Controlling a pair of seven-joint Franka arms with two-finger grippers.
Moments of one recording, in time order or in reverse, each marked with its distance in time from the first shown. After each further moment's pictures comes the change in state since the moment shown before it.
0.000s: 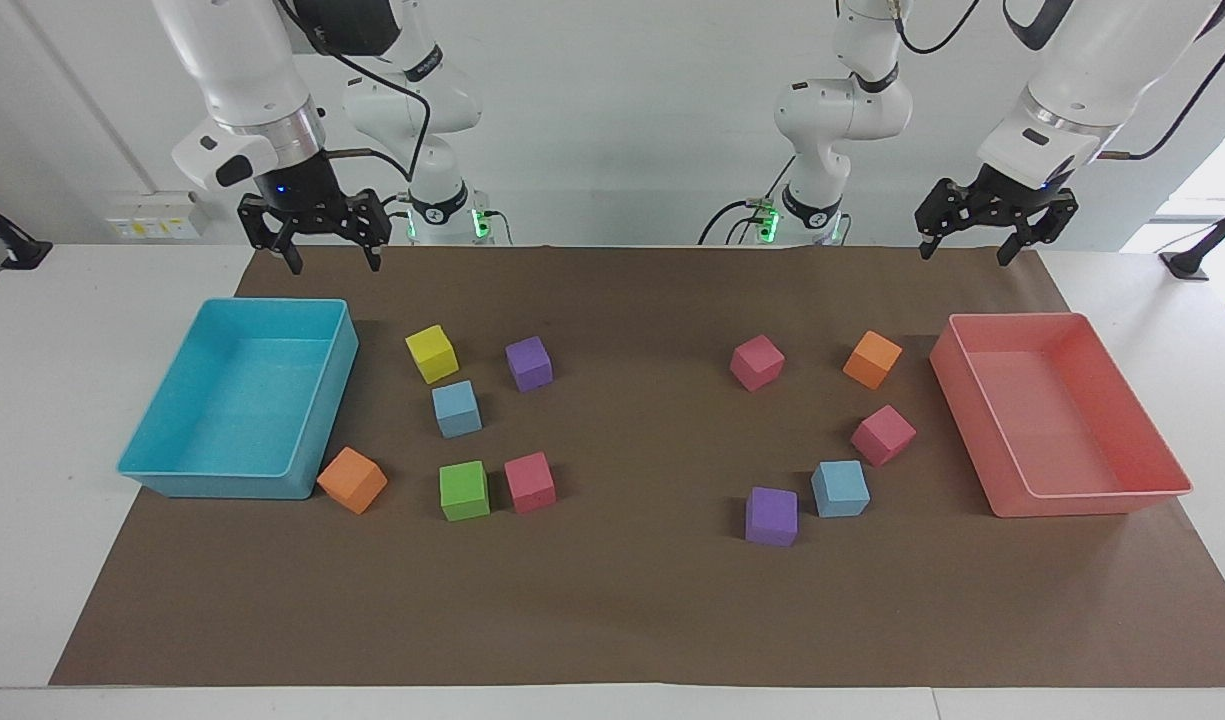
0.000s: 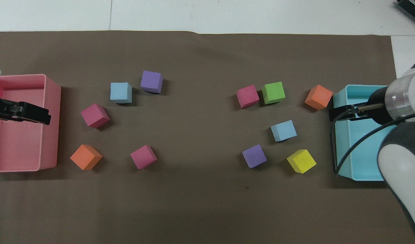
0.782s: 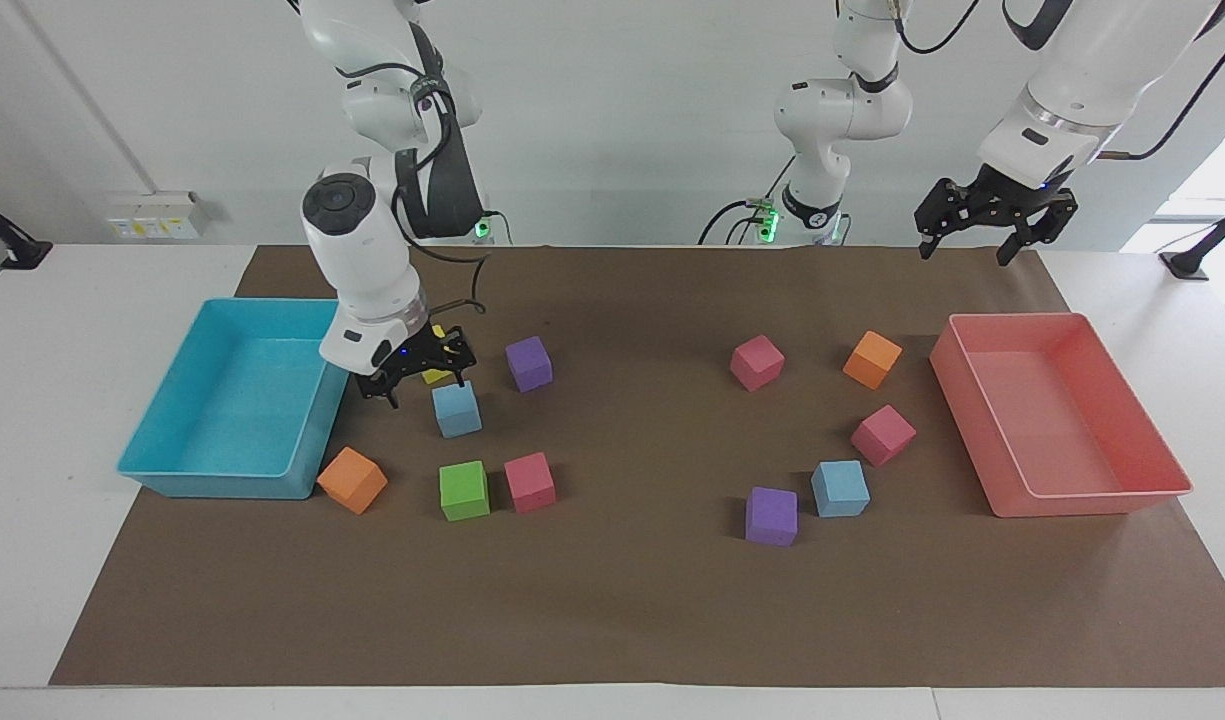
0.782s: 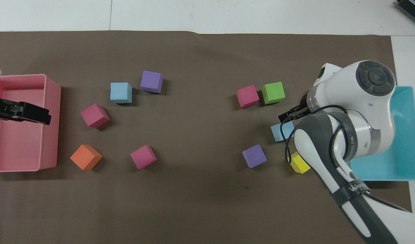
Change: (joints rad) left arm 0.000 0.000 -0.001 0.000 0.000 0.000 0.002; right arm 0.082 0.208 0.004 -0.202 0.029 0.394 -0.261
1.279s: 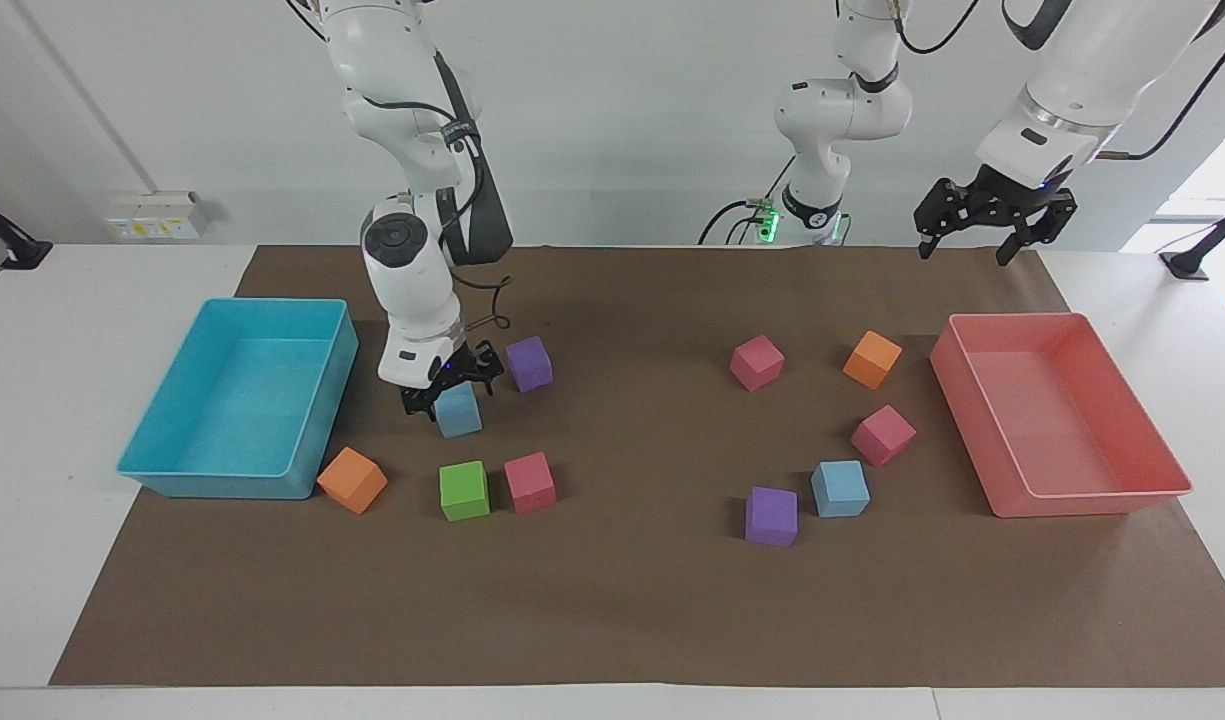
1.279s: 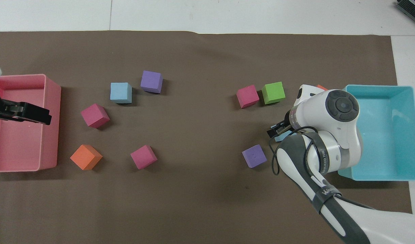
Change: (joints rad) left arm 0.000 0.000 -0.001 0.000 0.000 0.000 0.000; right arm 0.029 0.019 -0.002 -0.152 0.001 0.178 -0.069
